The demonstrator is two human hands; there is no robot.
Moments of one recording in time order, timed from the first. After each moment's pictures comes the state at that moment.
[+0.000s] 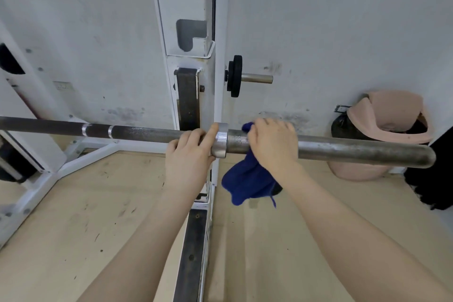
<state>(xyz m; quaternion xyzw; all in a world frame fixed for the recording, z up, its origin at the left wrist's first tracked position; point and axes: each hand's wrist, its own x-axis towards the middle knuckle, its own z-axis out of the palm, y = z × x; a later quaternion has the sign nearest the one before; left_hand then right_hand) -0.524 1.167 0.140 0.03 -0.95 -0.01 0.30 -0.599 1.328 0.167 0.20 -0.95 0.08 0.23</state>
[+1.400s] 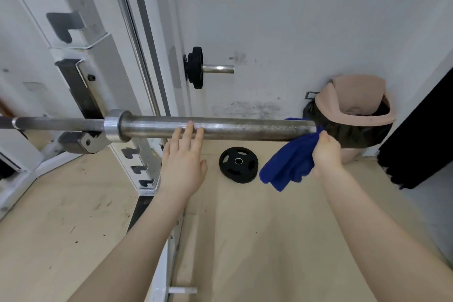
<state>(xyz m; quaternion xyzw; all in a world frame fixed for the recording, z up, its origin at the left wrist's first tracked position) -0.531 1.379 0.139 0.07 -0.98 -0.07 0.15 -0.636 1.637 0.149 -0.22 -0.74 0.63 0.04</state>
